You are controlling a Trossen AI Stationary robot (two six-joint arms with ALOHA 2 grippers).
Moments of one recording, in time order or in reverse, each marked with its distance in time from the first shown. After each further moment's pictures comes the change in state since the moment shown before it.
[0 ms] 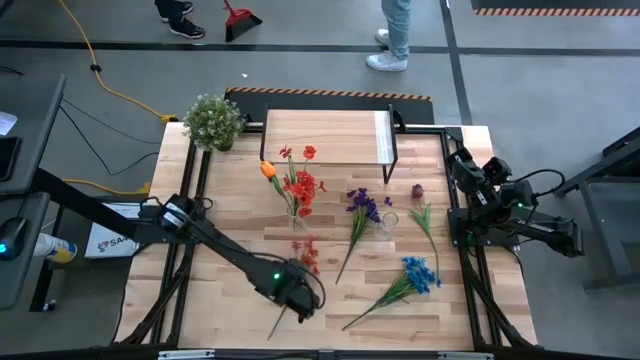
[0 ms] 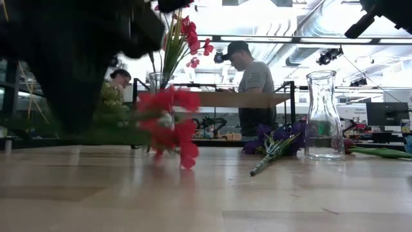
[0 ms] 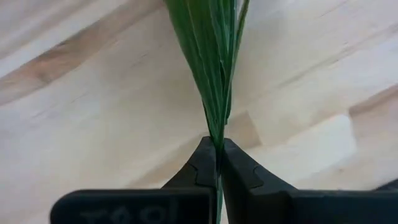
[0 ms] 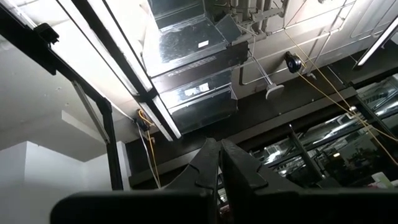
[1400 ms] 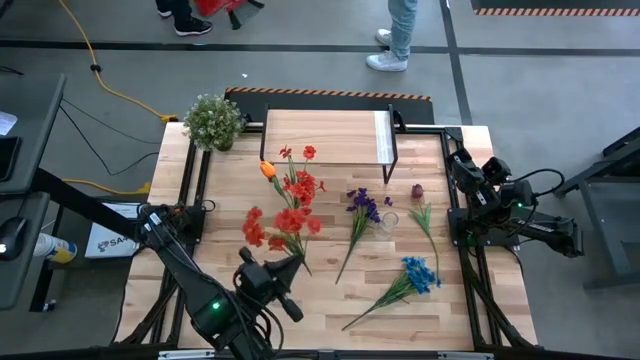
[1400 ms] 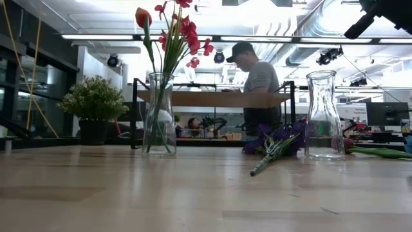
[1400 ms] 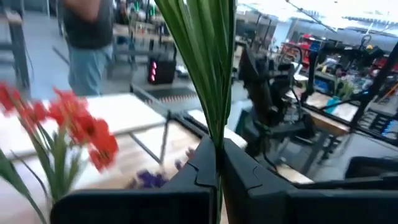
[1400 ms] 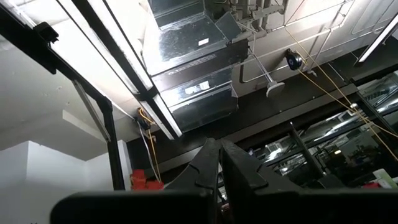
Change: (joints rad) left arm -0.261 -0.032 0.520 -0.507 -1.516 0.012; right arm 0.000 0.000 0.000 -0.007 -0.005 0.011
